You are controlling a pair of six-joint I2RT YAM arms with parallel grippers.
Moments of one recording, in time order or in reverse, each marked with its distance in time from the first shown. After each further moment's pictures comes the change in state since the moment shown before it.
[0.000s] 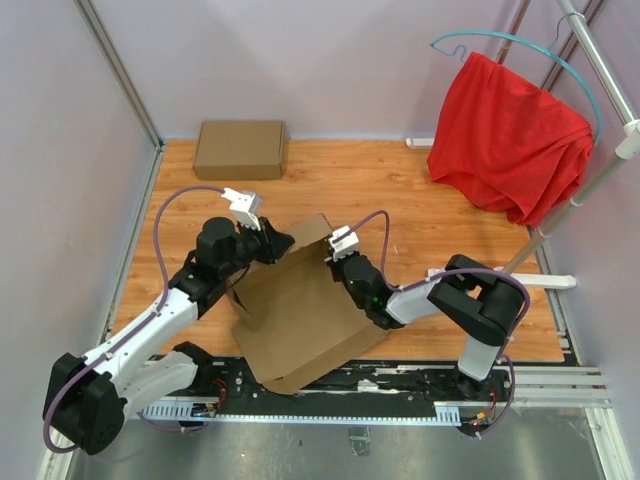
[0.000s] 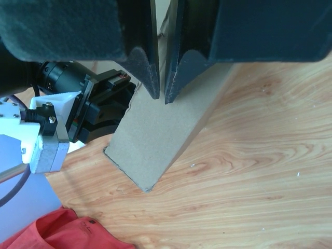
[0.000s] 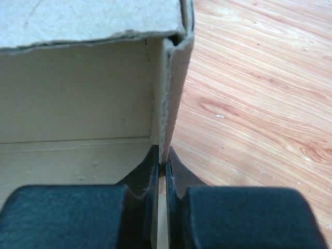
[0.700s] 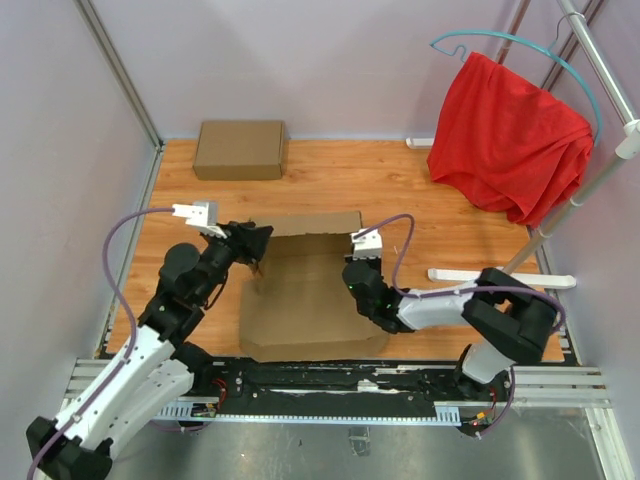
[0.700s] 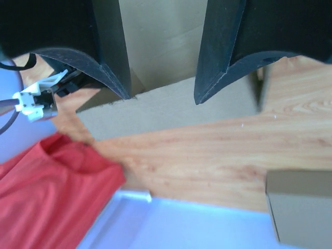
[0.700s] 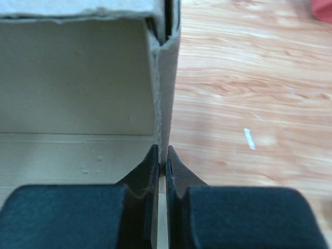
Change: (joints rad) left arm -0.025 -0.286 -0.028 -0.054 -0.272 0.004; right arm 0.073 -0.137 0.016 -0.337 0.435 0.233
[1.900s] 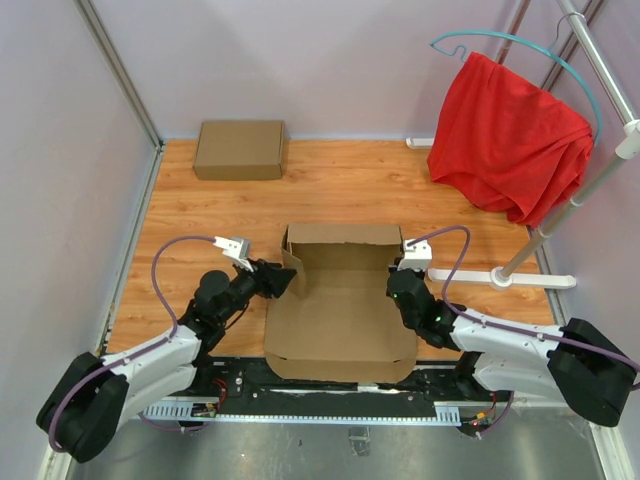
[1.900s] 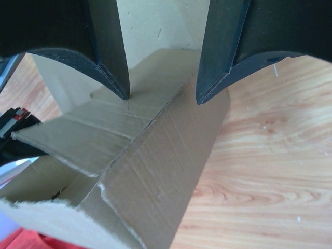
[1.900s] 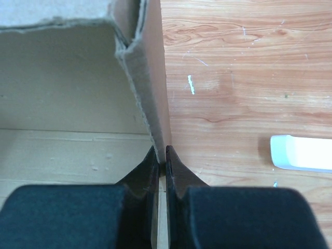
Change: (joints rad) left arm -0.027 0.195 -0.470 0.626 0.166 -0.079; right arm -0.126 -0.542 -0.278 -0.388 -0.148 0.208
